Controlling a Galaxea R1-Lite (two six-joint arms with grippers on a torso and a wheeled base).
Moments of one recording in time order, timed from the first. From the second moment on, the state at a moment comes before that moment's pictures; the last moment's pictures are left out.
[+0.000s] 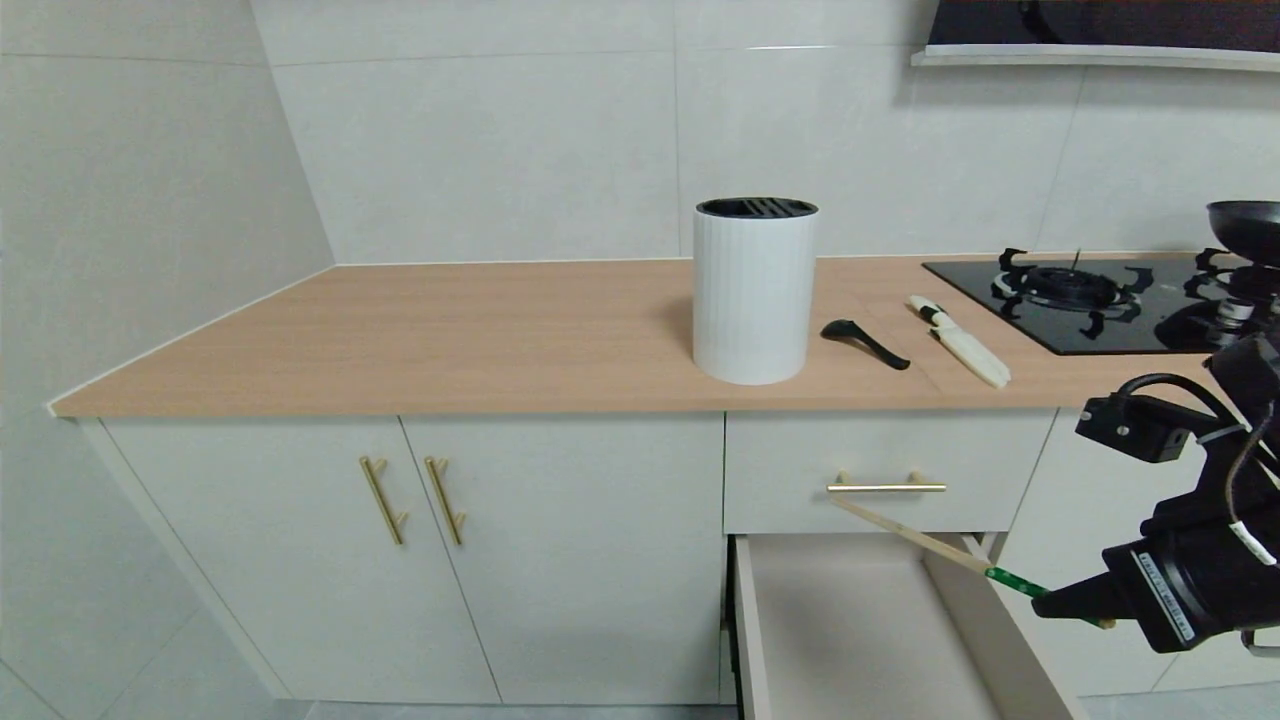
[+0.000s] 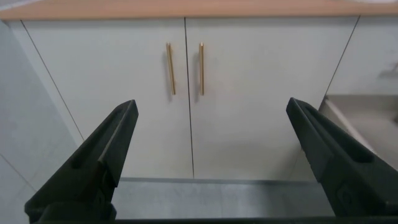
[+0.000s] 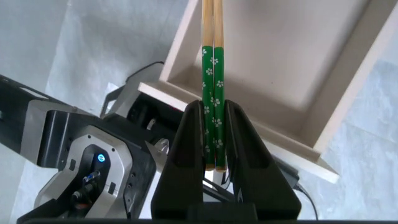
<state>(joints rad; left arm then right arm) 0.00 0.00 0.00 0.00 0.02 0.00 0.34 1.39 -0.94 0.52 0.22 0.08</state>
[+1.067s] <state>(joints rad) 0.00 0.00 0.00 0.00 0.02 0.00 0.34 1.42 -0.93 0.52 0.22 0.08</state>
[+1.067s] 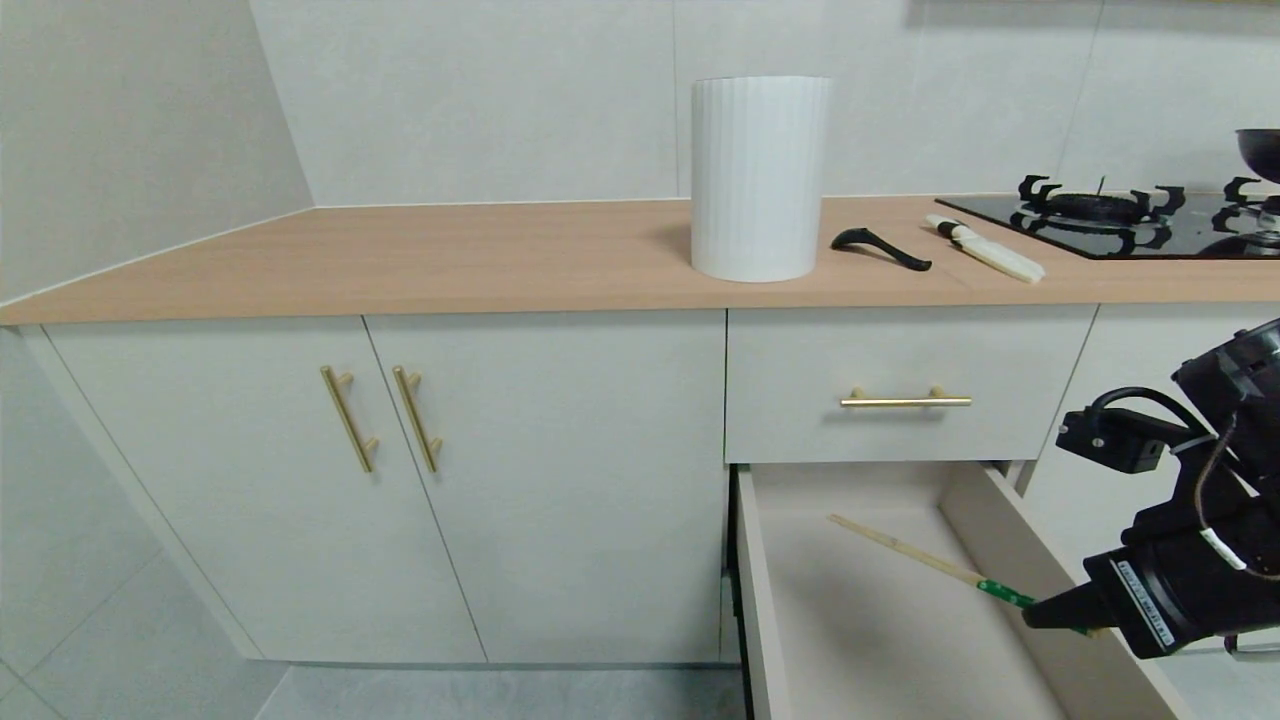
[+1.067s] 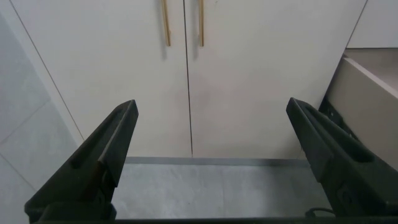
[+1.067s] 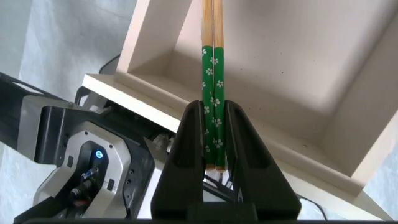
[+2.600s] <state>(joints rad) 0.00 0.00 0.00 0.00 0.02 0.00 0.42 2.28 -0.99 -0.13 -0.03 0.39</state>
